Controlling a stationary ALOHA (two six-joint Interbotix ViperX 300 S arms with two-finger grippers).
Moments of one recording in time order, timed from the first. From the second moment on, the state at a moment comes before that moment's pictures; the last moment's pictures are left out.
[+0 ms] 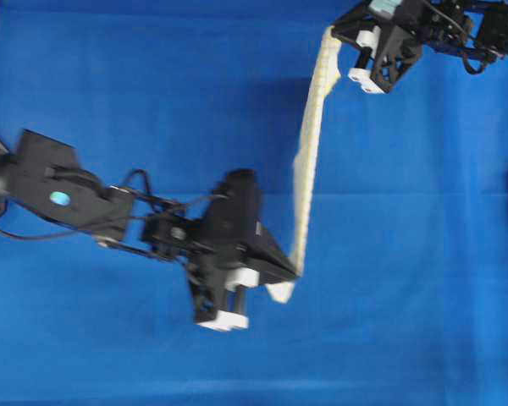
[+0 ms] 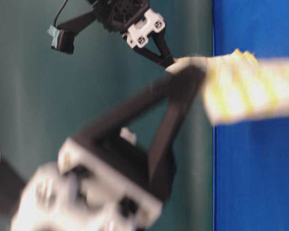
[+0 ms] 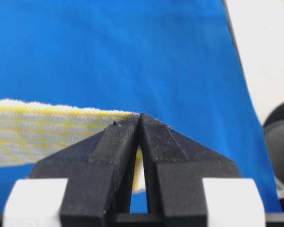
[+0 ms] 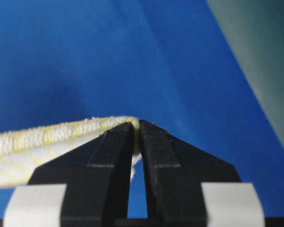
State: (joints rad) left arm -0.25 0.08 0.41 -0.05 0.03 -0.21; right arm -0.51 -0.14 0.73 -0.24 0.04 0.26
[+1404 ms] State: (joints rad) left arm -0.23 0.24 0.36 -0.04 0.03 -0.20; right arm -0.50 0.01 0.60 -0.27 0.02 0.26
